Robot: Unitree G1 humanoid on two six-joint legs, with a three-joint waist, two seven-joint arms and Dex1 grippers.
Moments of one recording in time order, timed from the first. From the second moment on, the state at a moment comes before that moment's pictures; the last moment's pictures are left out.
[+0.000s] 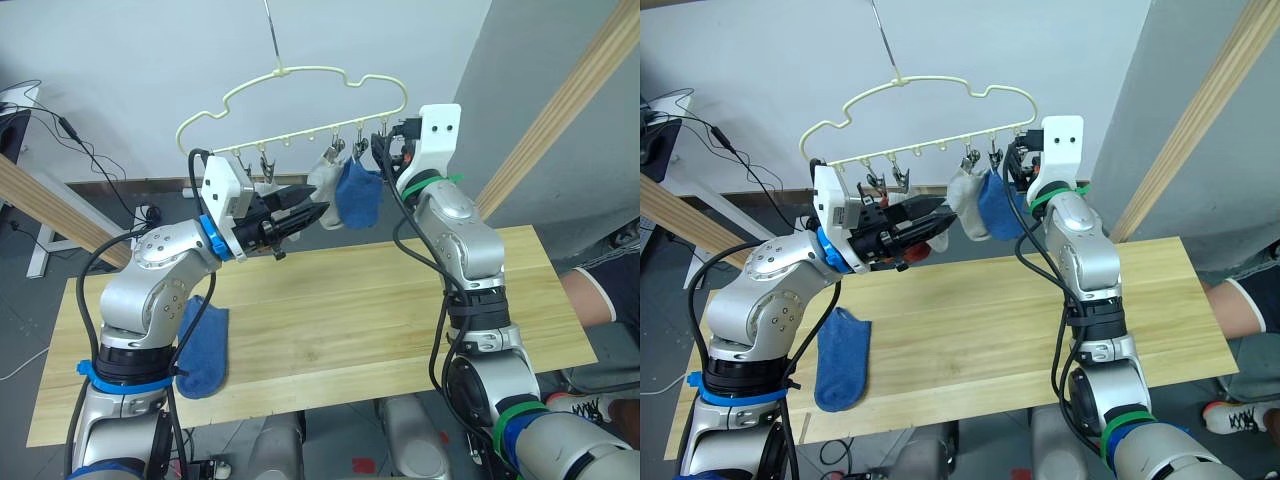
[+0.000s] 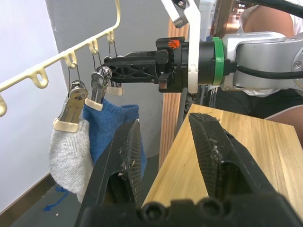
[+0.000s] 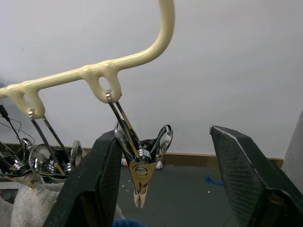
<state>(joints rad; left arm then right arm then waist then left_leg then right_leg) -0.52 0.53 0.08 -0.24 -0.59 0.54 -0.80 -0.86 -0.02 -0.08 0.11 0.15 0.52 0.05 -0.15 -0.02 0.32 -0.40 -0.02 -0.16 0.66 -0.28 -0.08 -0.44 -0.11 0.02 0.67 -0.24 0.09</state>
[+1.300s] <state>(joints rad) -0.45 0.53 0.08 -0.27 -0.58 0.53 -0.77 -0.85 -0.05 -0.04 0.11 0.16 0.51 0.12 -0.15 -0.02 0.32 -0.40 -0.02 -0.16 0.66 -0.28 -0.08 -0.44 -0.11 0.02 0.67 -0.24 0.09</state>
